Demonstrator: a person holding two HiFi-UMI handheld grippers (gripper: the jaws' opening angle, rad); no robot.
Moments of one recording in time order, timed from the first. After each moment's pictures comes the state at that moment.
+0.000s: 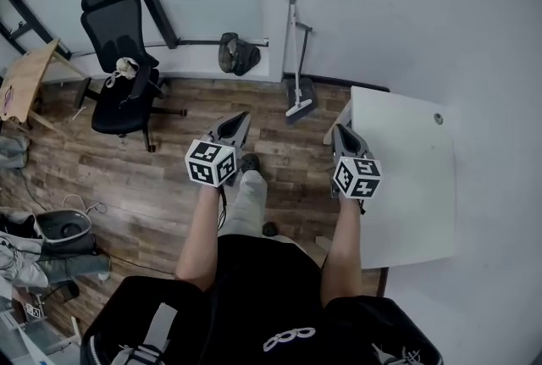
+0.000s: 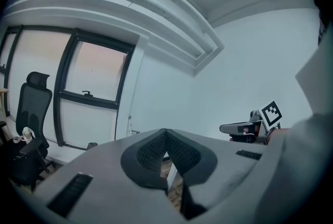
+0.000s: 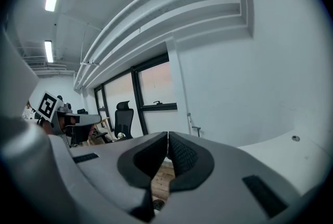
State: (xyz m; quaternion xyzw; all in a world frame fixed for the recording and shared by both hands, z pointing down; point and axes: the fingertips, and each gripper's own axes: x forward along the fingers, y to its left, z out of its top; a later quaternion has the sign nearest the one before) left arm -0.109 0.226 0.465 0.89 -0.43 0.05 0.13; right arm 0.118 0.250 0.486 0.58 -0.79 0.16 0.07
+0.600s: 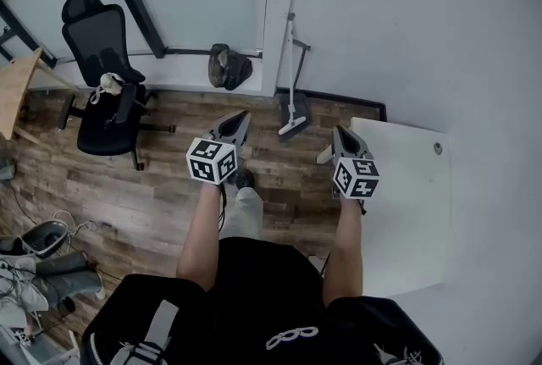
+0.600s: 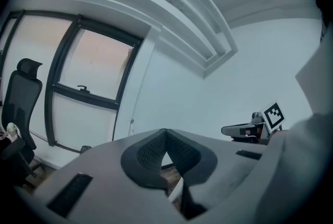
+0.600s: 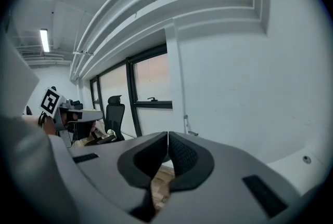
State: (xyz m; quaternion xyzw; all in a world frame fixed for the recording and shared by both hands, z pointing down) left arm -0.115 0.050 0.485 0.89 -0.42 0.03 0.16; right arm 0.112 0.083 0.494 0.59 -0.79 0.14 0.11
